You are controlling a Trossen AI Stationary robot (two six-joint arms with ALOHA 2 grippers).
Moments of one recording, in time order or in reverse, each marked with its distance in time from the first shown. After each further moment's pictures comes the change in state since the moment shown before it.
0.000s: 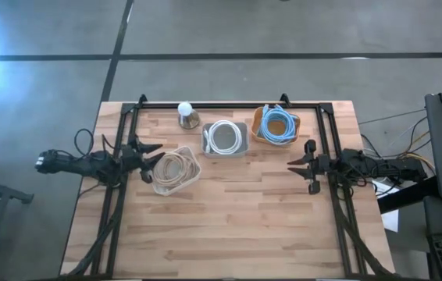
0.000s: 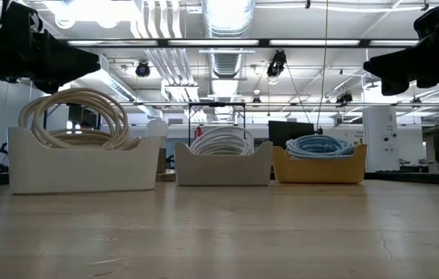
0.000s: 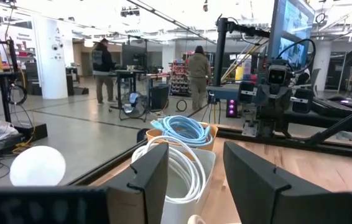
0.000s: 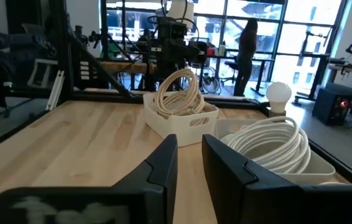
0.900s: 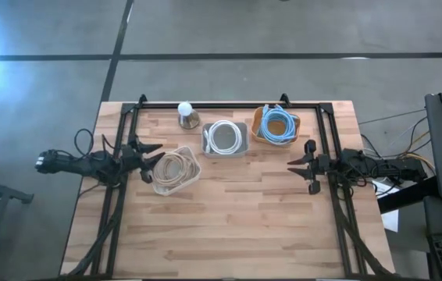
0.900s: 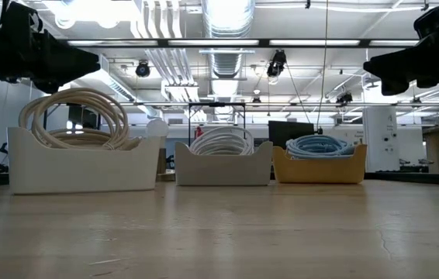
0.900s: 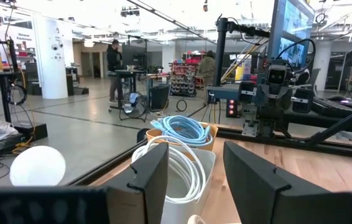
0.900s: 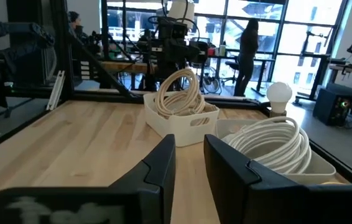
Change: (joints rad) left arm 0.000 0.000 0.000 0.001 0.000 0.000; right arm 0.000 0.001 0.000 -0.001 -0.003 0.001
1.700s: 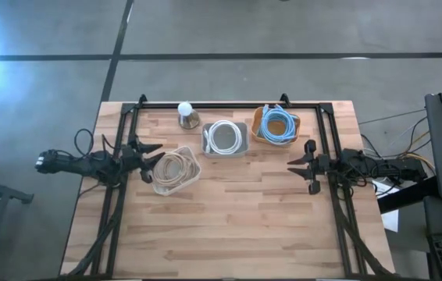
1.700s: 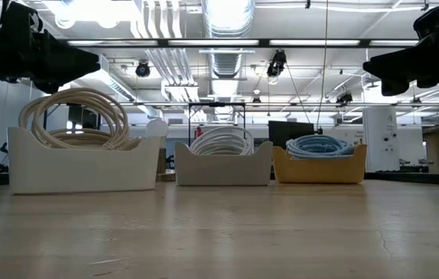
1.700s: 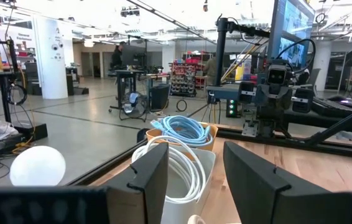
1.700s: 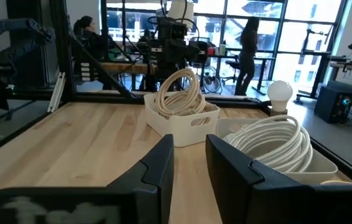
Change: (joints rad) left arm 0.000 0.000 0.000 0.000 0.000 0.000; right arm 0.000 -0.001 0.000 0.000 0.001 0.014
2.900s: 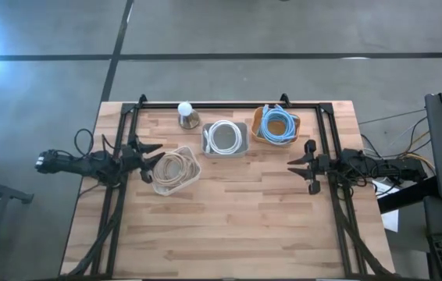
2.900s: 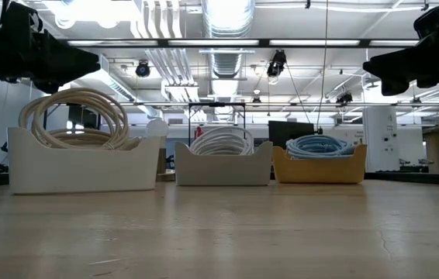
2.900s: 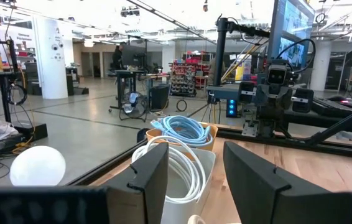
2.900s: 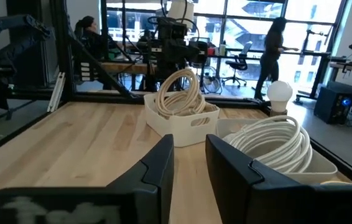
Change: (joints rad) left arm 0.000 0.000 0.000 0.000 0.000 0.000; right arm 0.000 0.000 0.000 0.000 0.000 -0.004
